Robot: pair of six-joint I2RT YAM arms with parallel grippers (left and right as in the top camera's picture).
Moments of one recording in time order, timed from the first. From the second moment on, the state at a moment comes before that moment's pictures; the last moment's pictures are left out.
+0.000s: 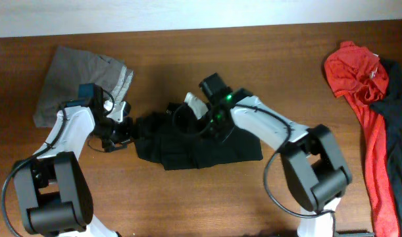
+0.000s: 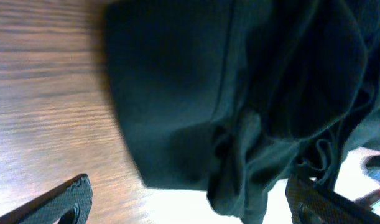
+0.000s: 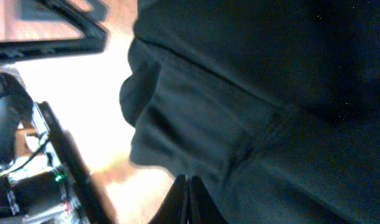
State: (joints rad) left arm 0.11 1.83 1.19 -0.92 0.47 0.00; right arm 0.51 1.99 1.42 -0.72 -0.69 0.08
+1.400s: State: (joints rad) left arm -0.07 1.73 1.54 -1.03 0.36 0.10; right arm -0.06 1.59 1.52 -1.02 -0.58 -0.04
